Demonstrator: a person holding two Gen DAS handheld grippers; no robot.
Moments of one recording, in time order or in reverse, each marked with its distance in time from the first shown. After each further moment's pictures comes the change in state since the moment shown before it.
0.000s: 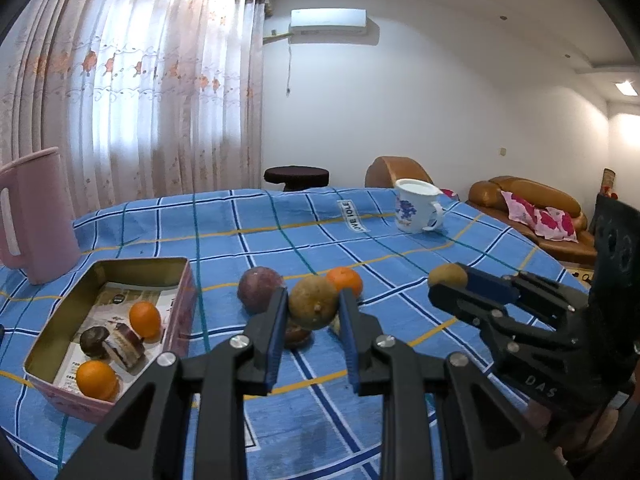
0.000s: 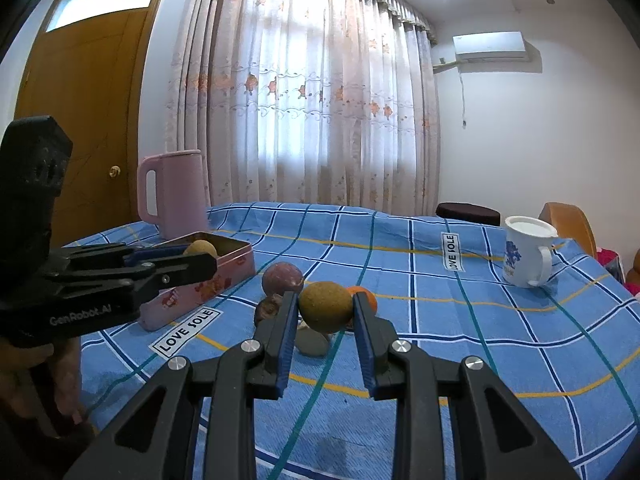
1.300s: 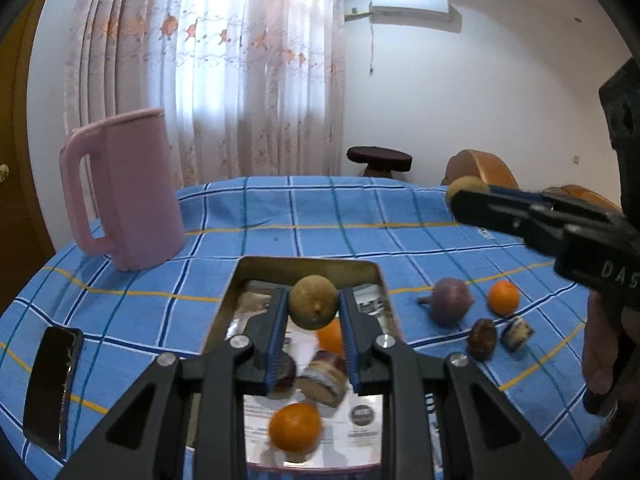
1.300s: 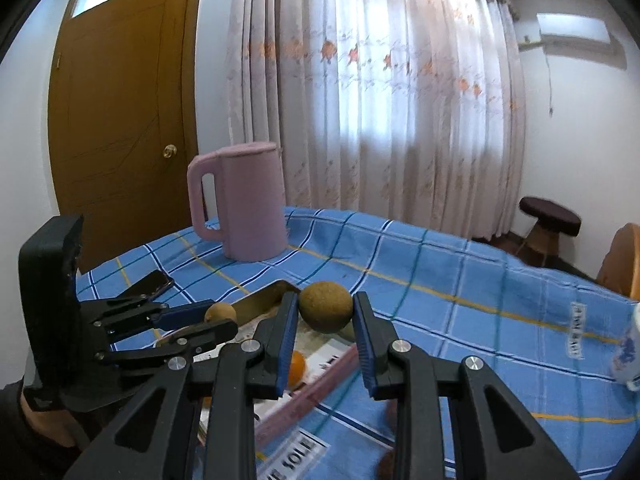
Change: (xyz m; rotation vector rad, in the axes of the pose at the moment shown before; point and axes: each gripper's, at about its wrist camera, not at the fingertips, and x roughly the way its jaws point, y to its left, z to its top) left arm 0.008 0.156 0.020 -0.113 0.095 0.247; right arm 0.140 0.099 0.114 -0.069 0.150 0.277
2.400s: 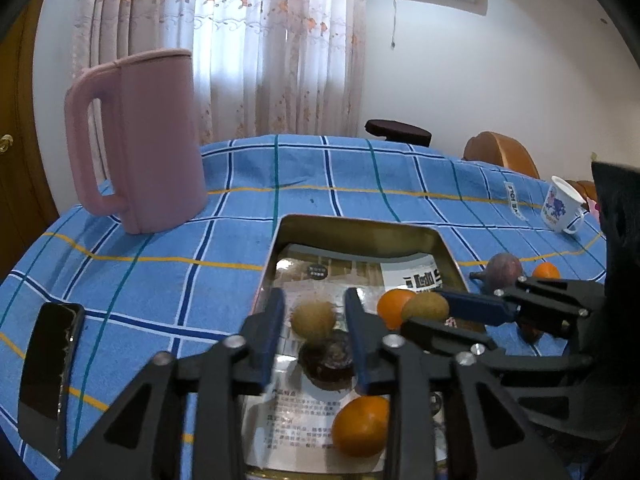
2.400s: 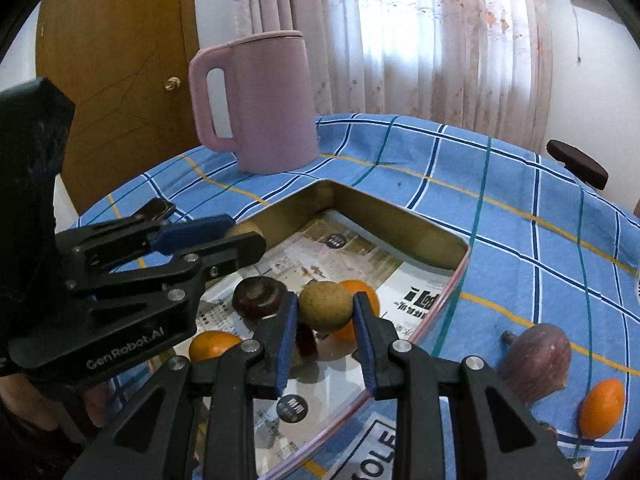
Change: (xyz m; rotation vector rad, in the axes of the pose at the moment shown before) left arm 0.029 0.034 -0.013 -0.041 0.099 0.040; right arm 0.088 0.044 -0.052 0.016 0.241 0.055
